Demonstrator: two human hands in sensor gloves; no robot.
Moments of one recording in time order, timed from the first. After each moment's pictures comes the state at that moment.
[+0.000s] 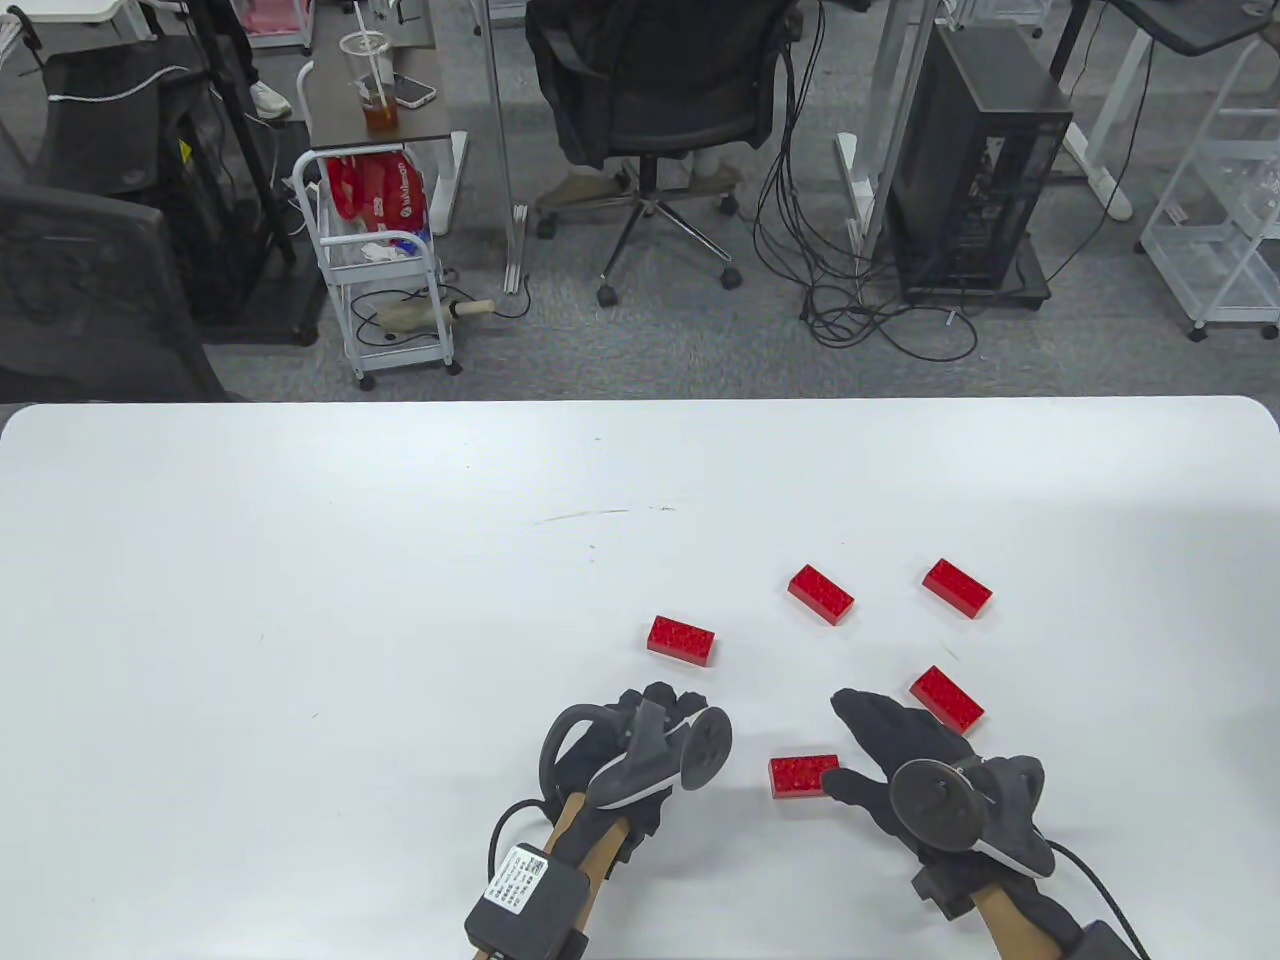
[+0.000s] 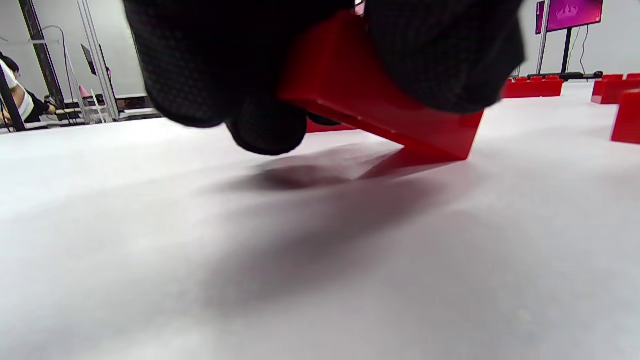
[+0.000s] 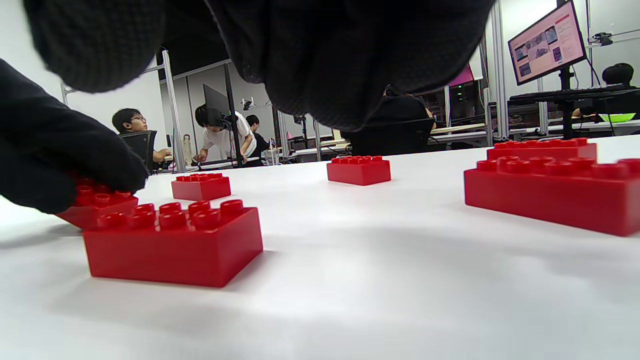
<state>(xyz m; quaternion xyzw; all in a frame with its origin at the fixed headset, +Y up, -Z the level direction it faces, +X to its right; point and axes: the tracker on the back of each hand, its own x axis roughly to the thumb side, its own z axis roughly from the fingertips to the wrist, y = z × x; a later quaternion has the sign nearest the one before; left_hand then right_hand) -0.019 -0.747 -0.314 0.00 -0.18 -0.04 0.98 0.228 -0.729 -0.266 0.16 -0.10 0.98 0.09</state>
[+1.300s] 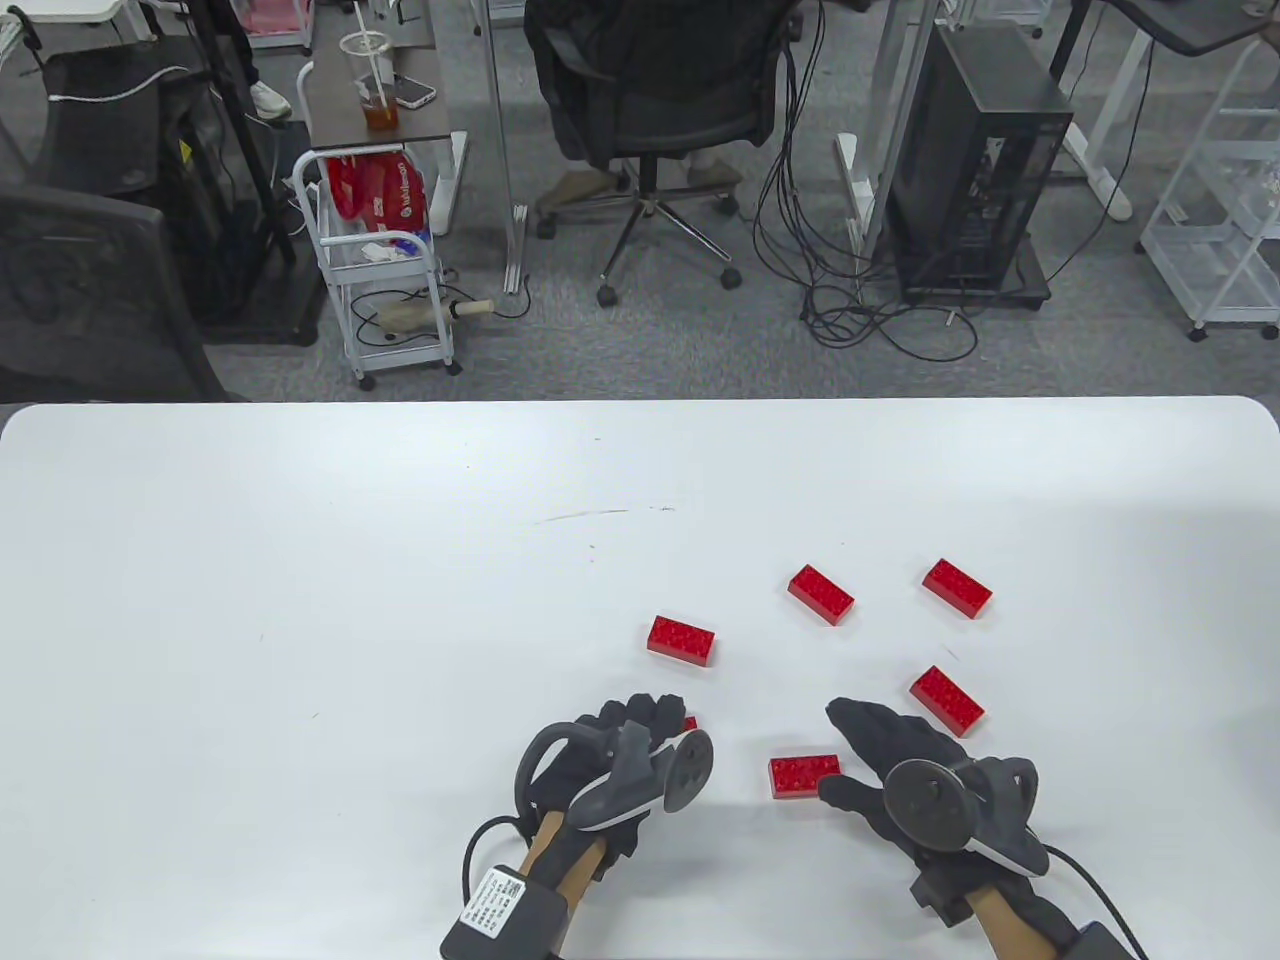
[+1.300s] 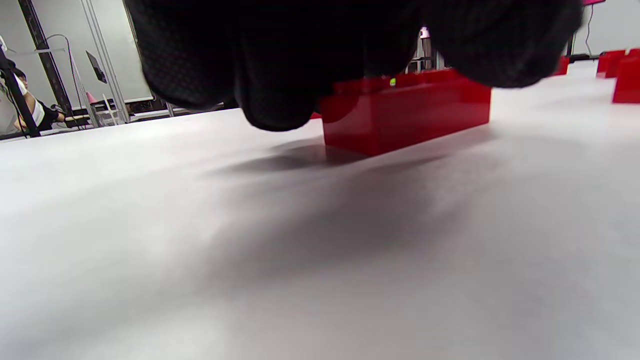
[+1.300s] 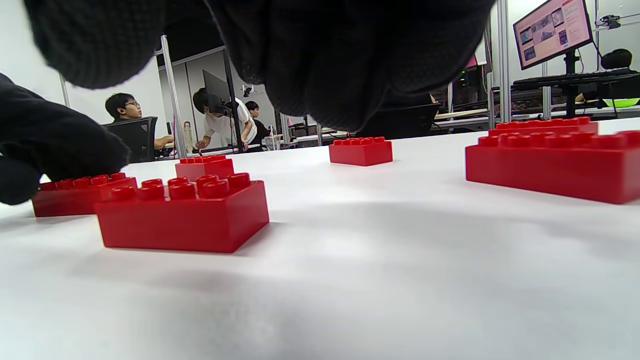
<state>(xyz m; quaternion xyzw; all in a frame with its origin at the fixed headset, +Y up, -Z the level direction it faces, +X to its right) -0.045 -0.749 -0.297 -0.01 -0.18 -0.05 0.98 0.224 -0.732 -0.266 0.17 -0.07 0.98 0.09</state>
